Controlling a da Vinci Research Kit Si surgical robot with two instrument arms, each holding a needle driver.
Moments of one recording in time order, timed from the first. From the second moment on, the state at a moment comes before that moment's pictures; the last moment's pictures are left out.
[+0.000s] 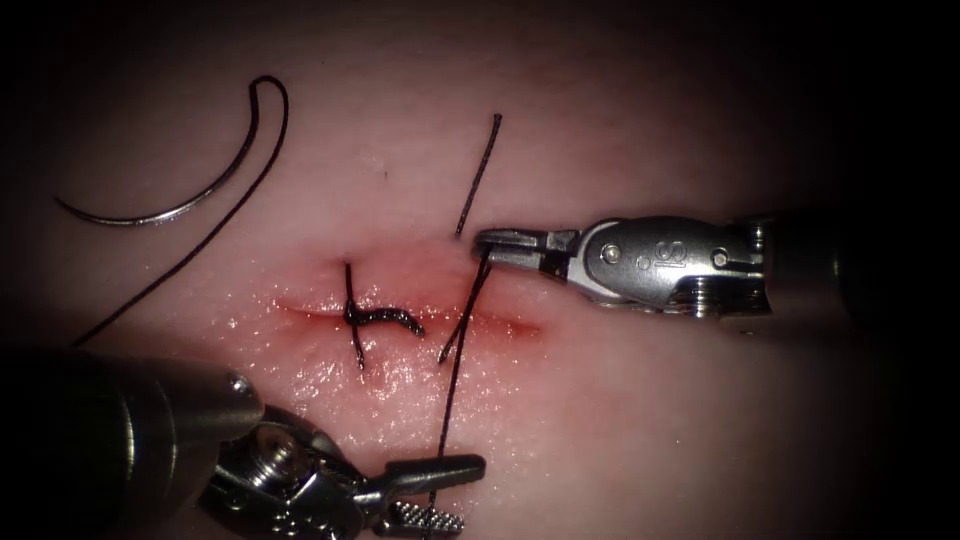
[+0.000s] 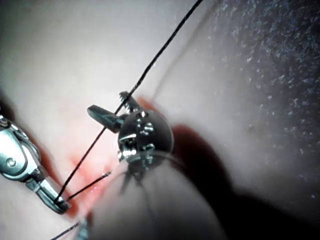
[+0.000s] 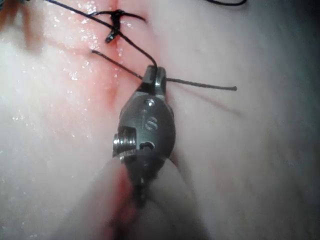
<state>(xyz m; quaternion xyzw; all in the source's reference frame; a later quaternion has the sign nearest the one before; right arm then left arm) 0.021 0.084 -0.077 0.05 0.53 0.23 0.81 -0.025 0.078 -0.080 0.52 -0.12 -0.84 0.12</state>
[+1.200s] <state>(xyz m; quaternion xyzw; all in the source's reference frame) 0.021 0.081 -0.083 0.11 0.55 0.21 0.80 -0.017 0.082 -0.083 0.48 -0.17 -0.85 0.14</state>
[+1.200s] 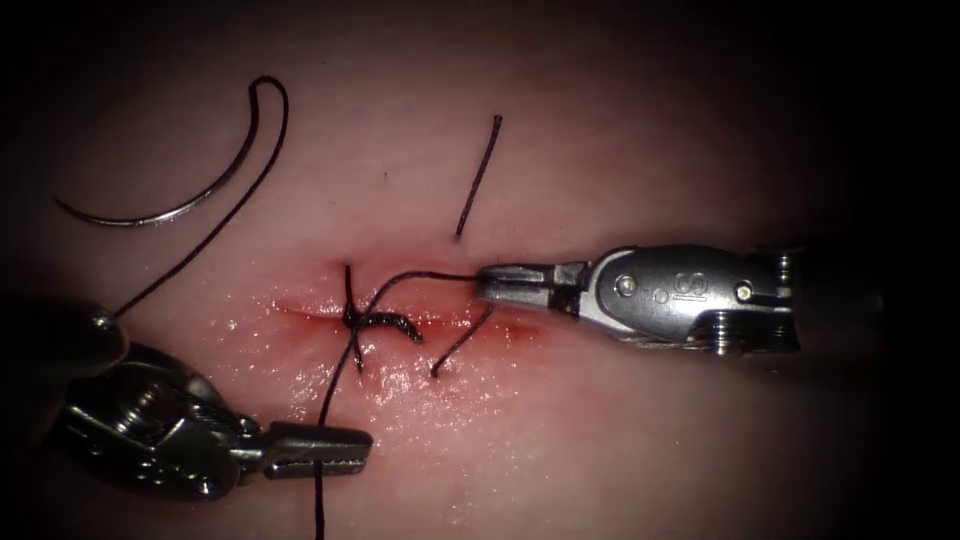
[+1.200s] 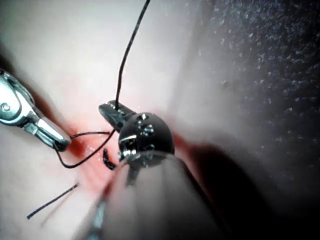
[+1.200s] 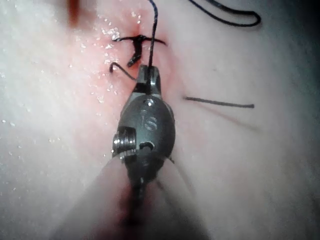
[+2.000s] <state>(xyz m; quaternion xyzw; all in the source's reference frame) 0.022 0.082 -0.086 0.10 0.54 0.24 0.80 -0.016 0.083 -0.085 0.46 -0.19 -0.86 0.14</state>
